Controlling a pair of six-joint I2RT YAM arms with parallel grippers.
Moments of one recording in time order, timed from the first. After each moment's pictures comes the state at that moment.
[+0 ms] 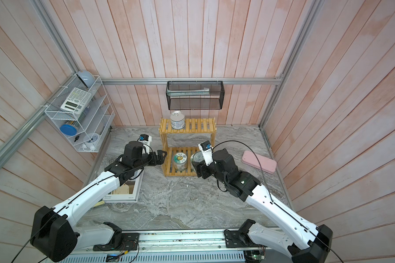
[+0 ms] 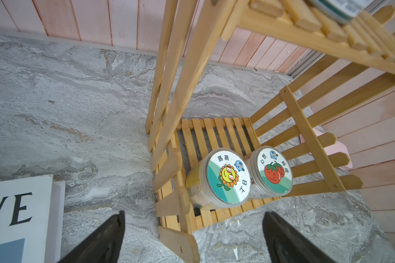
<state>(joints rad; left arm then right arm) -0.44 1.29 0.96 -0.25 0.07 -0.38 0.78 1.00 0.94 -0.41 0.11 0.13</state>
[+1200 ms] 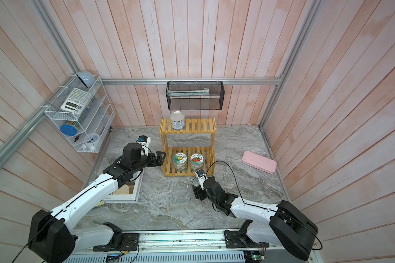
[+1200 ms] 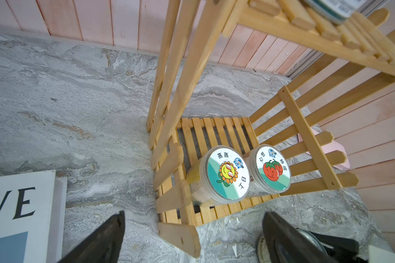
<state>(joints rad) -0.44 1.25 0.94 -0.24 0.07 -0.39 0.87 1.23 0.36 0.27 0.20 0.17</state>
